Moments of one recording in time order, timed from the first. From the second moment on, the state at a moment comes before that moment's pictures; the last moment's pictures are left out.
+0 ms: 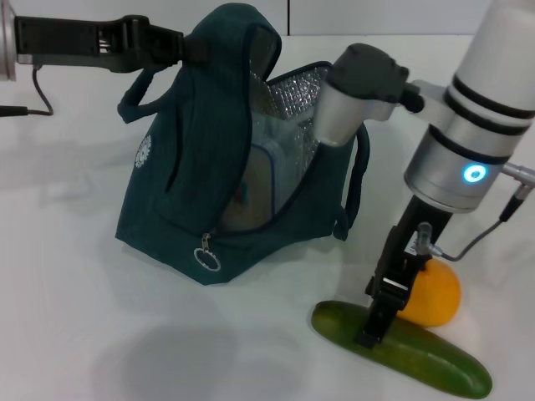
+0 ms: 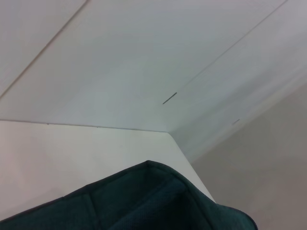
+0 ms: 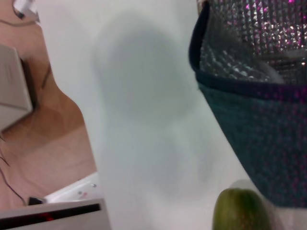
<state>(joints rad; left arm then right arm) -0.71 -1.91 0.74 0.75 1.92 1.67 -2.33 1.04 2.03 -1.66 -0.93 -2.18 -1.74 2.54</state>
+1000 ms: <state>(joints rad) -0.71 -1.91 0.74 0.75 1.92 1.64 -2.33 1.10 2.03 -1.99 -0.93 -2.12 -1.57 2.54</state>
